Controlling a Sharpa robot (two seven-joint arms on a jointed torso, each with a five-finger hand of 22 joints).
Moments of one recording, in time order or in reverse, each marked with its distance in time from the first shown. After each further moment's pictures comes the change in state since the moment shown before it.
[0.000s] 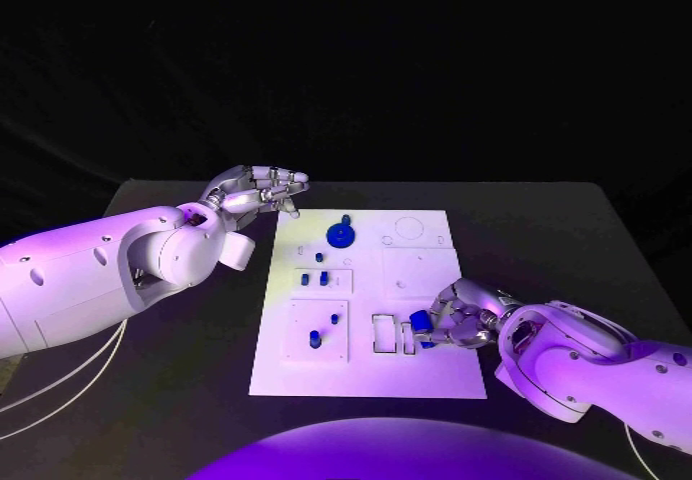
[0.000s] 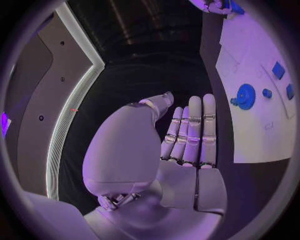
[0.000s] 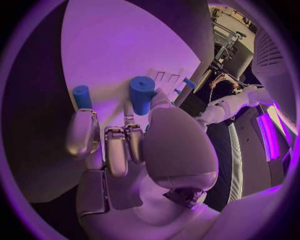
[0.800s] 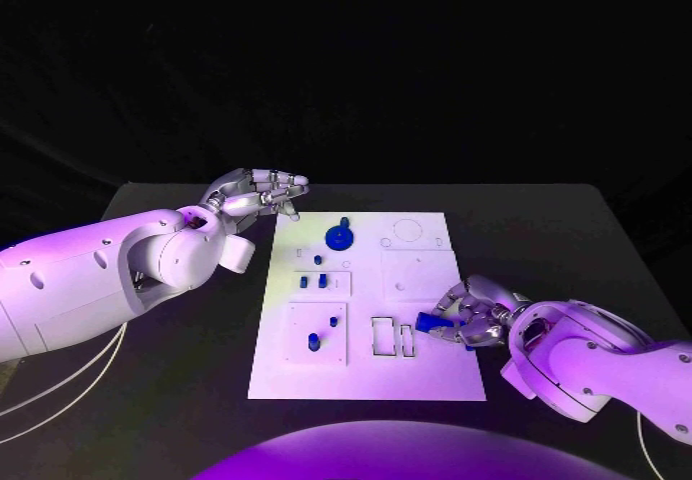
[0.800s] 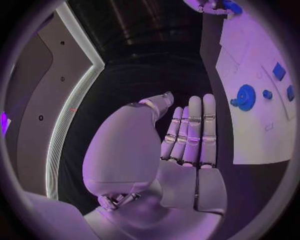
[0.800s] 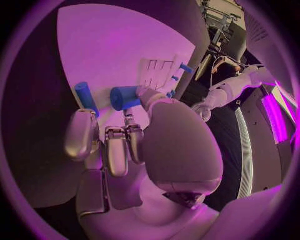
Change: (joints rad) left arm 0.000 0.005 0.000 -0.002 0.001 0.001 -0.002; left_hand 0.000 0.000 0.000 0.000 0.000 0.000 0.000 0.000 0.000 0.000 0.000 0.000 0.000 0.000 0.000 0.000 -0.001 0.000 0.000 0.000 0.000 -0.001; right arm 0.043 -0.043 -0.007 0.049 0.167 -0.056 -0.019; right_hand -0.014 -0.044 0.432 -0.124 -0.007 0.013 0.012 -0.029 -0.453 0.000 -0.007 0.014 0.000 -0.002 -0.005 0.000 0.000 -0.015 0.007 -0.007 0.004 0.000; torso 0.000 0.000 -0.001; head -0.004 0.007
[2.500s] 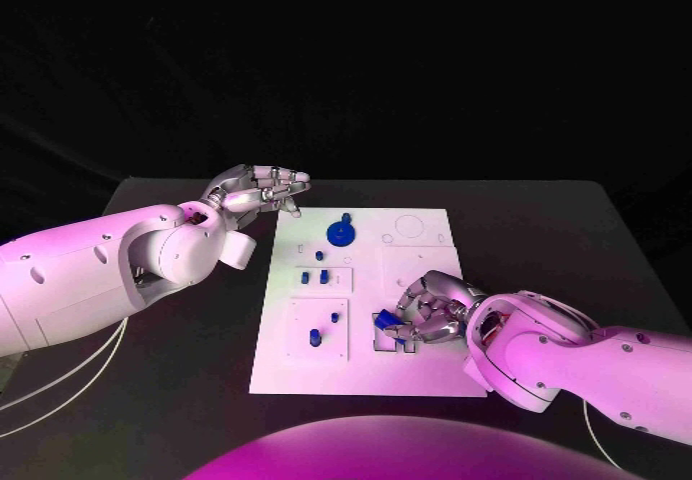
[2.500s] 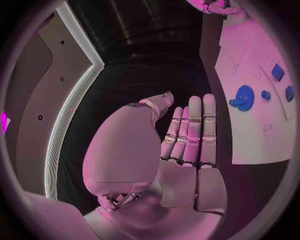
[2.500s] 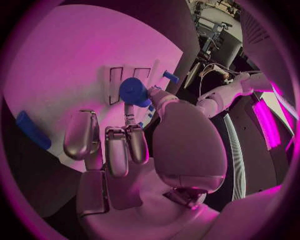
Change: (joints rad) left arm 0.000 -0.005 0.000 0.004 0.001 0.005 -0.008; left_hand 0.000 0.000 -0.004 -0.004 0.000 0.000 0.000 0.000 0.000 -0.004 -0.004 0.000 0.000 0.000 0.000 0.000 -0.002 0.000 0.000 0.000 -0.004 -0.001; right arm 0.002 0.154 0.001 -0.035 -0.044 0.036 0.003; right_hand -0.144 -0.046 -0.014 0.018 0.001 0.015 -0.002 0.008 0.370 0.000 0.000 -0.012 0.000 0.003 -0.003 0.004 0.001 0.000 0.000 0.000 -0.008 0.000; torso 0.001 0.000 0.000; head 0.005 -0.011
